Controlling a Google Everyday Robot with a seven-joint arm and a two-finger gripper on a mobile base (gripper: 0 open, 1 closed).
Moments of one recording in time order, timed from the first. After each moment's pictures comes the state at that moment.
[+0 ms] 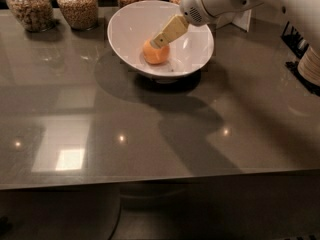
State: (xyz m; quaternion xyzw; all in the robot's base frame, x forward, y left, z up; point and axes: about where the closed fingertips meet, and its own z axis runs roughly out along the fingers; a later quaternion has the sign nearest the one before) arm 0.706 -0.040 0.980 -0.49 0.73 0.09 0.47
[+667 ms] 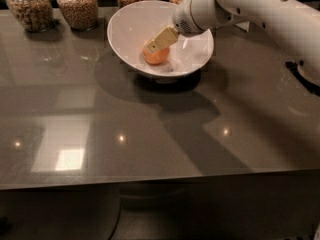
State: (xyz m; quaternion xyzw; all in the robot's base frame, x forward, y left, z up) arm 0.728 -0.030 0.942 -0.46 0.74 0.10 0.47
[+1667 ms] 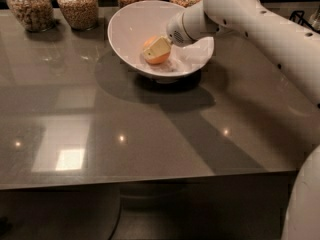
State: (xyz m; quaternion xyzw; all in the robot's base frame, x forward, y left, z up) arm 0.747 -0.014 0.899 -0.46 0.76 0.13 0.45
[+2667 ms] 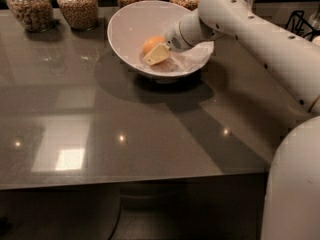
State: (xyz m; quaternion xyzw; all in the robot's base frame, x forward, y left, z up) arm 0.759 -0.012 0.865 -0.46 0.77 0.14 0.41
